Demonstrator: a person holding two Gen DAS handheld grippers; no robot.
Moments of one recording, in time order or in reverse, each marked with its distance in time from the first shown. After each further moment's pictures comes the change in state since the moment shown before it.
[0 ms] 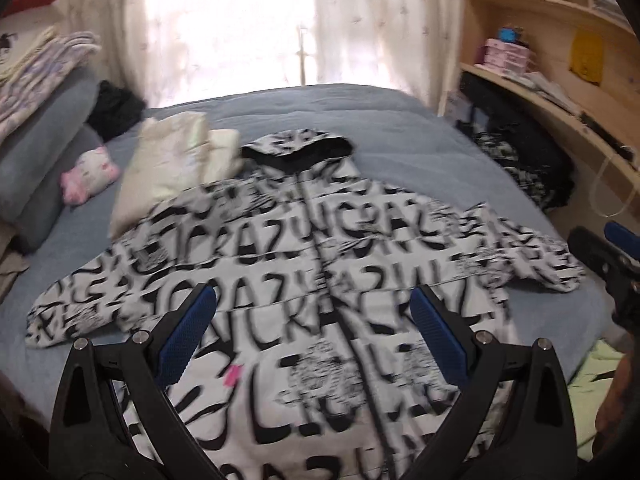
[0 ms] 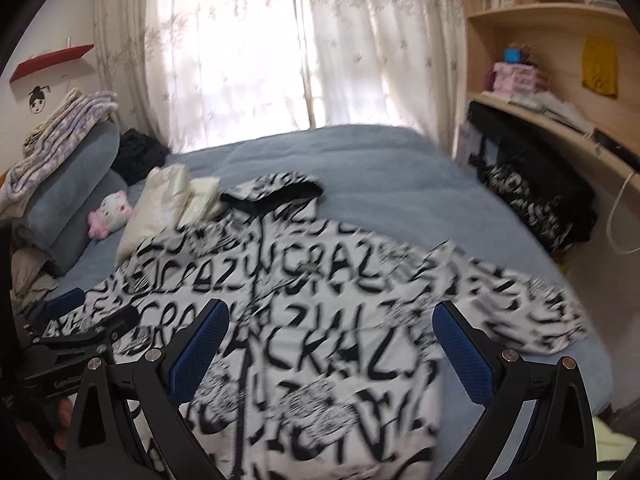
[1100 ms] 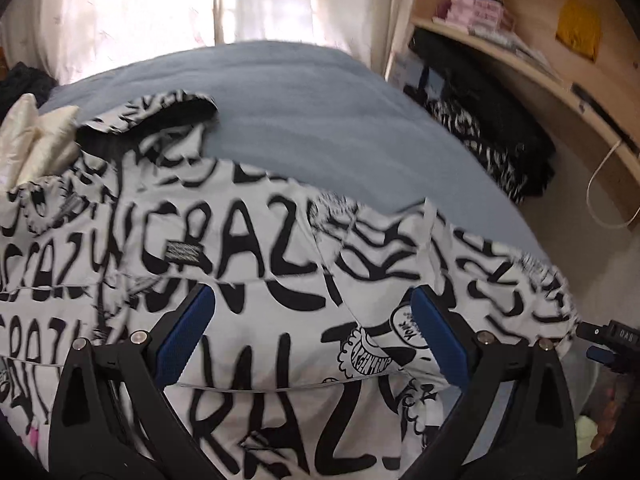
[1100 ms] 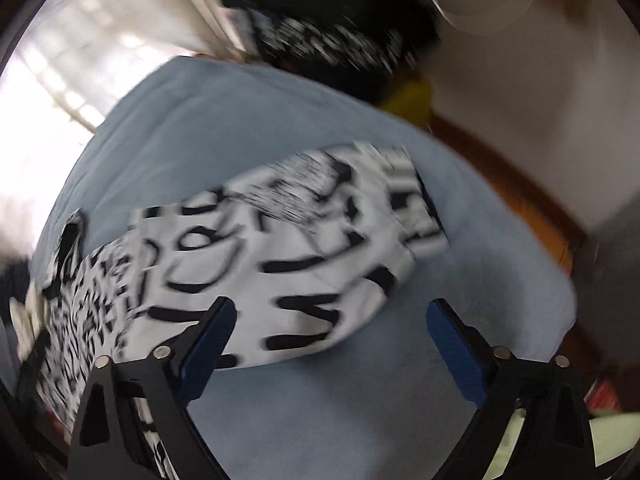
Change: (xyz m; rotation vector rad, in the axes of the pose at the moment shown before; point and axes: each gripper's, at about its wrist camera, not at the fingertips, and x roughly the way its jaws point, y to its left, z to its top) left arm 0.280 -0.227 0.022 0.028 0.158 -0.149; right arm 0.129 -0.464 -0.083 0.744 0.490 -0.301
